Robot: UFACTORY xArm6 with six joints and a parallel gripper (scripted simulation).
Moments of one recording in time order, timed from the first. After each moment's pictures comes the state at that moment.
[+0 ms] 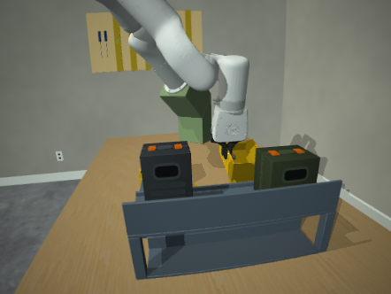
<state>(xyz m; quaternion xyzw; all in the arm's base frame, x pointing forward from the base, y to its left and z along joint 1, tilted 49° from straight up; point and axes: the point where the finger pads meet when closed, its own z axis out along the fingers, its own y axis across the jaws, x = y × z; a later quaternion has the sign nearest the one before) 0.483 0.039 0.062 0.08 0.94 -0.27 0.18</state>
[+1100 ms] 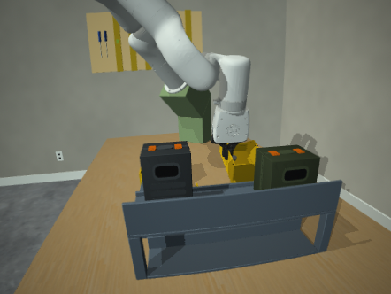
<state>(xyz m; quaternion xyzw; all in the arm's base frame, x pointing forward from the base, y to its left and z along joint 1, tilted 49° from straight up) 0.491 0.040 0.068 0.08 0.94 -0.27 0.18</state>
